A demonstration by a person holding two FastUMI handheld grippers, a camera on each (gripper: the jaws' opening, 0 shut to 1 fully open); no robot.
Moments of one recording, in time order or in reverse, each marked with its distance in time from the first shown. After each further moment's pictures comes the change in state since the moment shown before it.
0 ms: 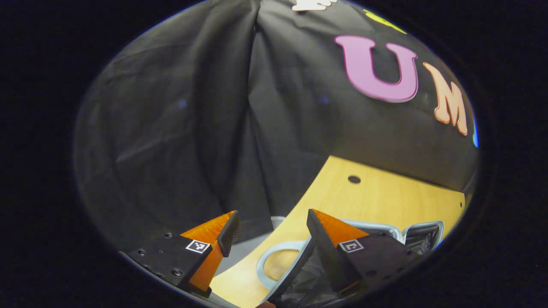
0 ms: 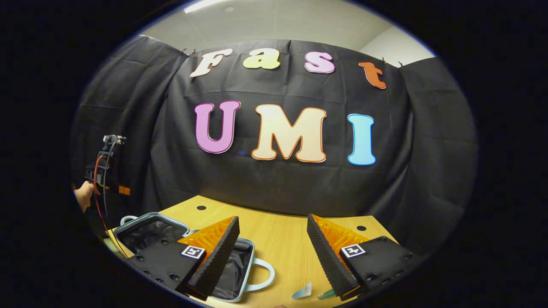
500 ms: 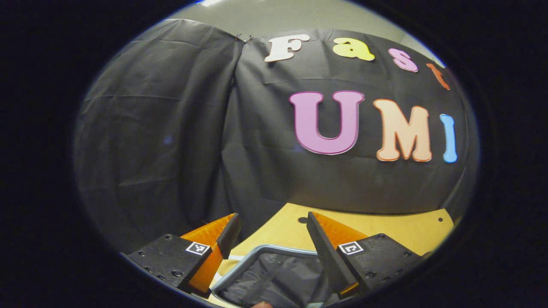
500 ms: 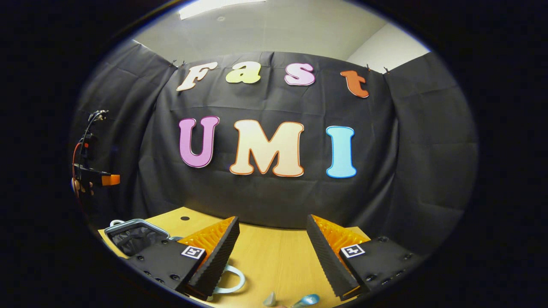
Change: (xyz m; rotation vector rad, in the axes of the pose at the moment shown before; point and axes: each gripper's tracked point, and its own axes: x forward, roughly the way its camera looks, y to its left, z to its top) left arm -0.145 -0.048 0.083 -0.024 -0.259 -0.167; right arm -0.001 -0.085 0.018 0.012 -0.103 -0.049
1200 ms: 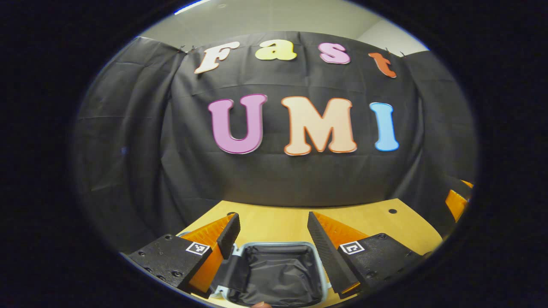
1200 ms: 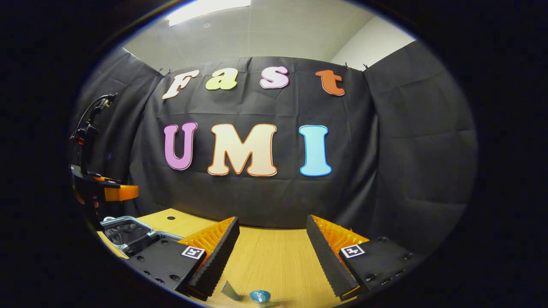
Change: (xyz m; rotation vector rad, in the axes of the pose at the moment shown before) left arm -0.046 -0.095 -0.021 0.104 0.015 -0.309; right arm -0.027 -0.102 -0.017 0.039 -0.035 -0.044
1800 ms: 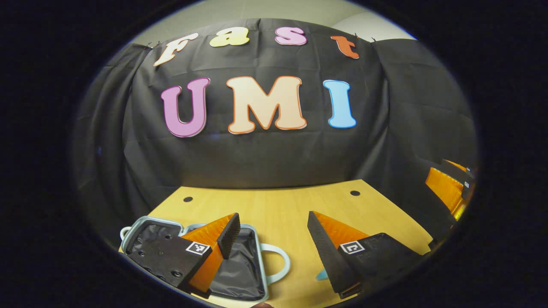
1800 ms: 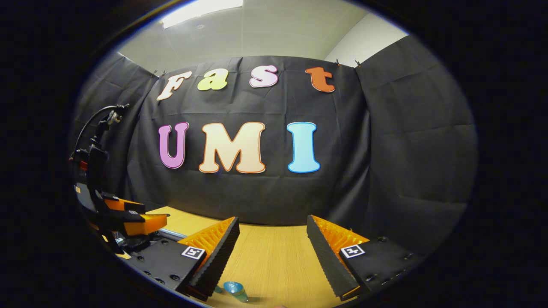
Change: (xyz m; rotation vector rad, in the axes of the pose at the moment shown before) left arm -0.015 -0.071 -0.038 0.019 0.141 -0.190; right arm -0.009 -0.058 -0.010 0.004 0.024 -0.012
